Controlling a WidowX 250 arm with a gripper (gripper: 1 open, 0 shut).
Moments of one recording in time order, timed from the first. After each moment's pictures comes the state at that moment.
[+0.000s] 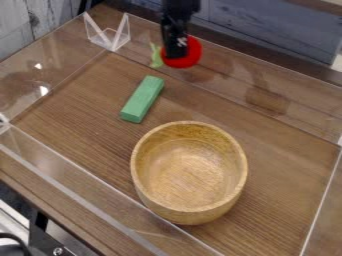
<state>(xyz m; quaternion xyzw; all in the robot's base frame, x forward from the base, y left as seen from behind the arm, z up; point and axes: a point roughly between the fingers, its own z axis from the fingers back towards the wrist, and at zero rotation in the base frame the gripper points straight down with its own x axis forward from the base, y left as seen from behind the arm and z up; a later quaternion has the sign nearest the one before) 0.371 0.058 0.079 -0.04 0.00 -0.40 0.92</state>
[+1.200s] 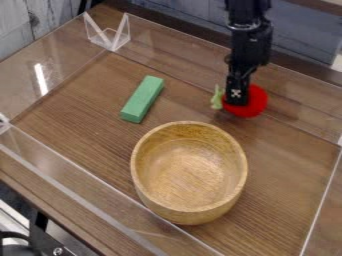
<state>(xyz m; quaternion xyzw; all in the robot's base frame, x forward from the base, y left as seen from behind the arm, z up) 0.363 -0.041 0.046 -0.06 -0.02 -0.58 0.81</state>
